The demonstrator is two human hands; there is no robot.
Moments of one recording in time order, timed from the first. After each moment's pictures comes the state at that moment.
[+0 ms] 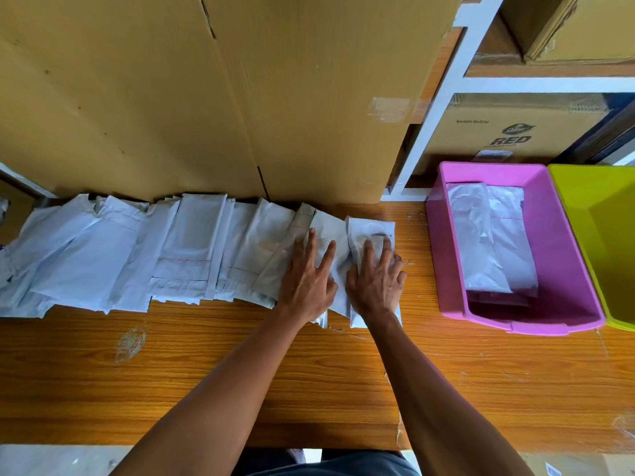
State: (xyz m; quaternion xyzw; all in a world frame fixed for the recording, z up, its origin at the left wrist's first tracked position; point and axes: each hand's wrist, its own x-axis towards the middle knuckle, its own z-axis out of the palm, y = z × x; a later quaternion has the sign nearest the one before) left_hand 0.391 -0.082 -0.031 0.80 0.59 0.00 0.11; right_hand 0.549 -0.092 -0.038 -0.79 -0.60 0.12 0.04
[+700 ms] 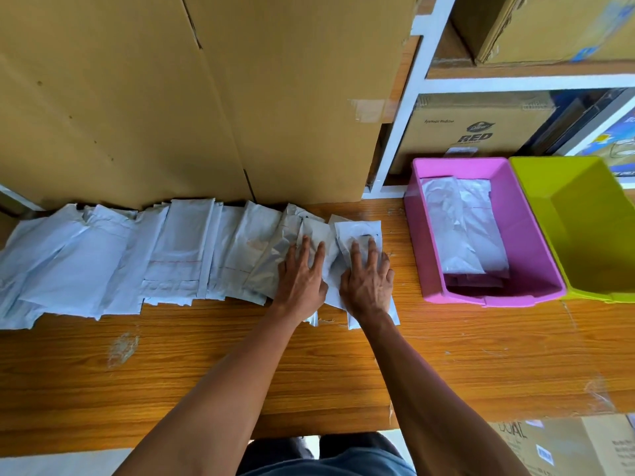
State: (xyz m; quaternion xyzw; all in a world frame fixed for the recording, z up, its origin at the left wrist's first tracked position) left_hand 0.401 -0.100 -0.018 0.79 0.59 -0.01 0.16; right_hand 0.556 -0.122 -0.033 -0.77 -0.62 0.12 0.07
